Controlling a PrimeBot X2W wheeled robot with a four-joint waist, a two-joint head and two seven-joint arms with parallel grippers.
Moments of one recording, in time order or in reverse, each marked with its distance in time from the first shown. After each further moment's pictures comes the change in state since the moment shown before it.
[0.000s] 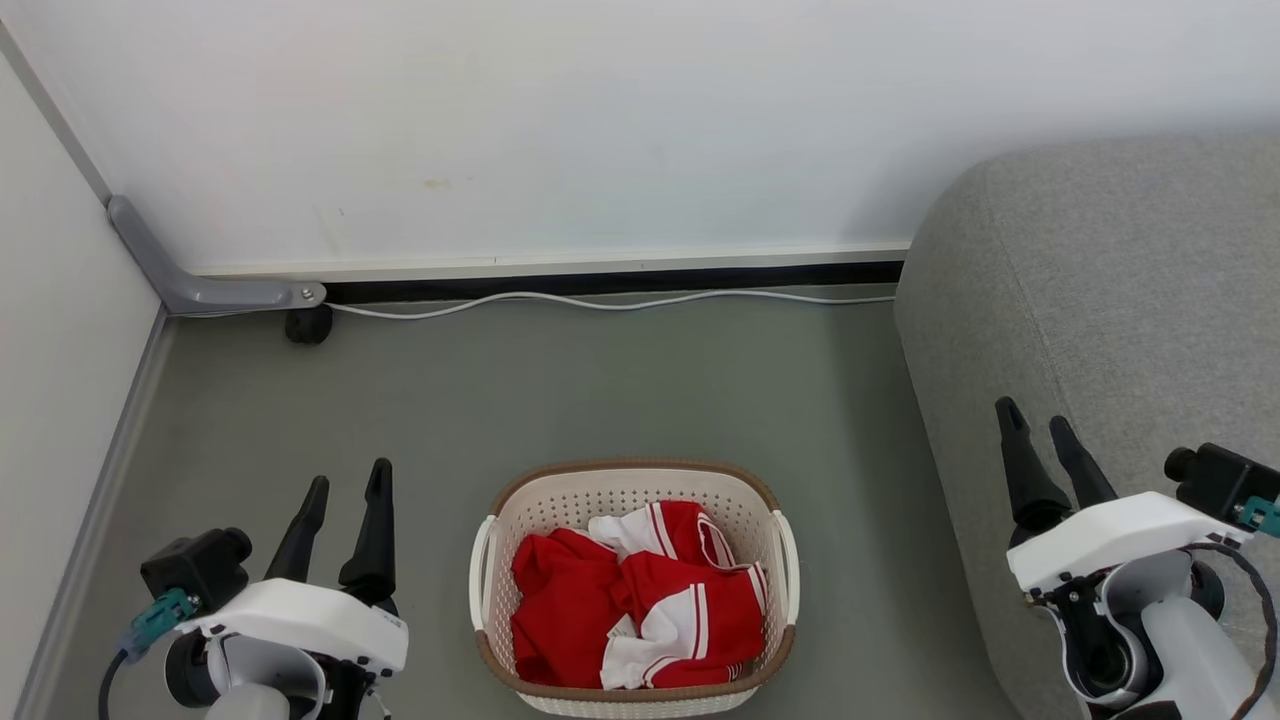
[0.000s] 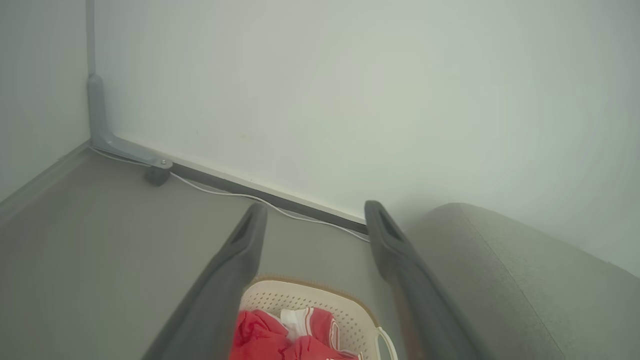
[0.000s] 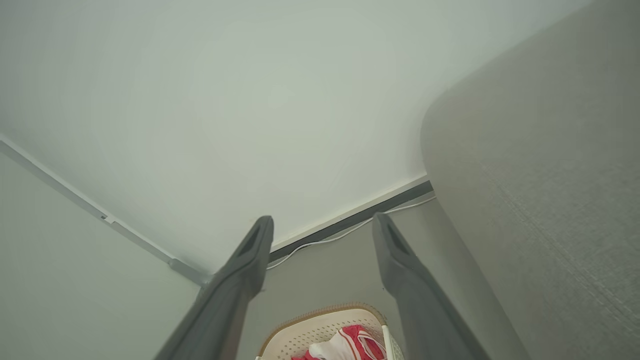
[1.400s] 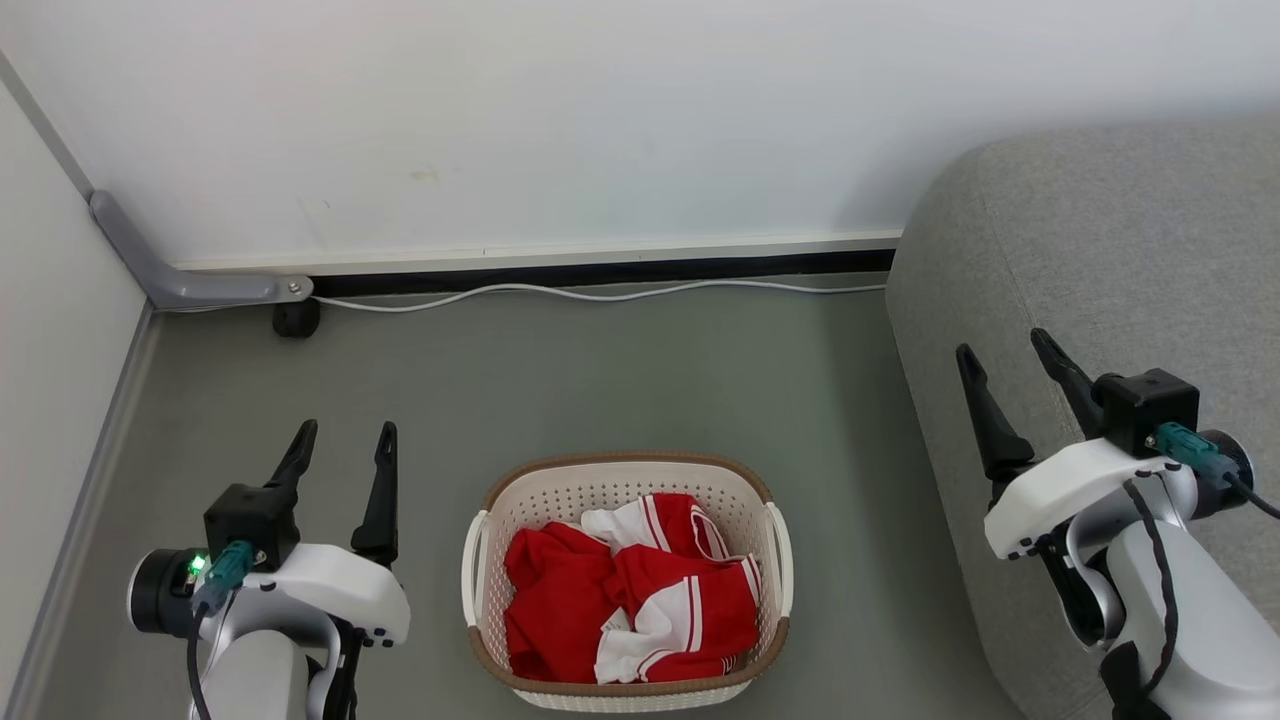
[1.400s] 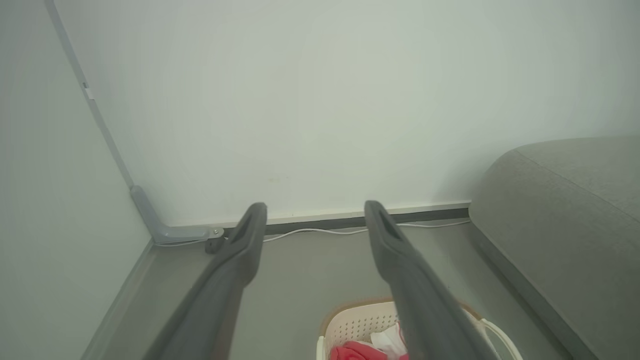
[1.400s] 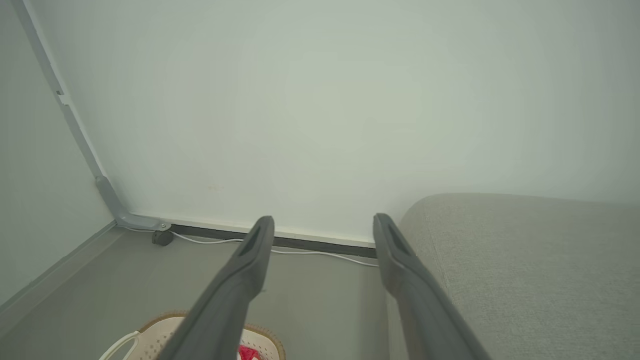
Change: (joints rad) left arm -0.101 -0.010 0.049 0.102 0.480 0.020 -0.120; right arm -0.163 -0.063 0.133 0.131 -0.446 0.001 -0.115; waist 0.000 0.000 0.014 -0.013
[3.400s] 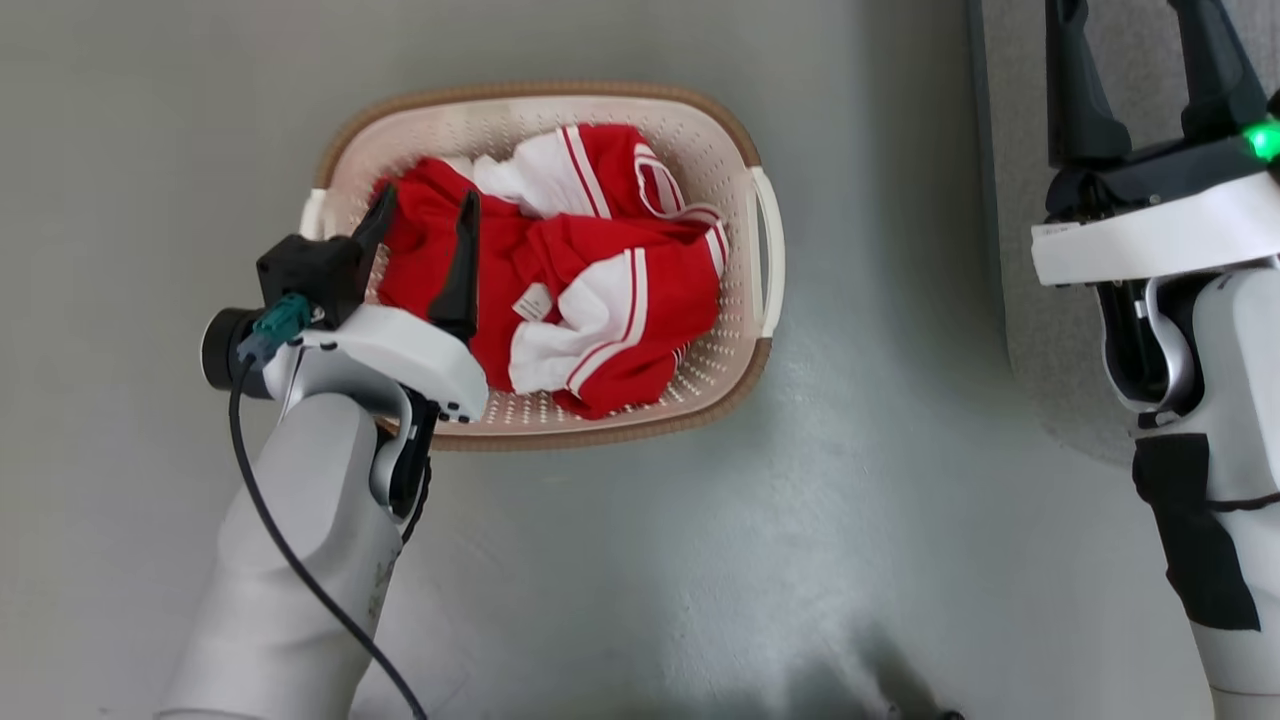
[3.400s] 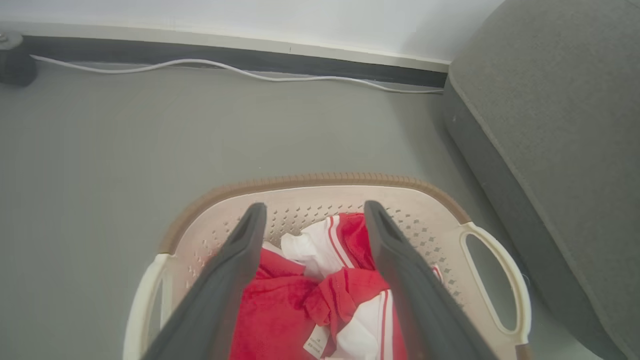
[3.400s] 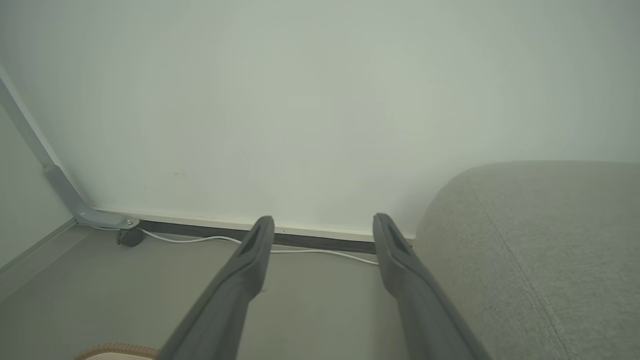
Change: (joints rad) left arm -0.435 -0.014 -0.239 0.221 -0.203 0.040 -0.008; right arm -0.269 0.026 -0.103 -0.371 -0.041 0.000 -0.012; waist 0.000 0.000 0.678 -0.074
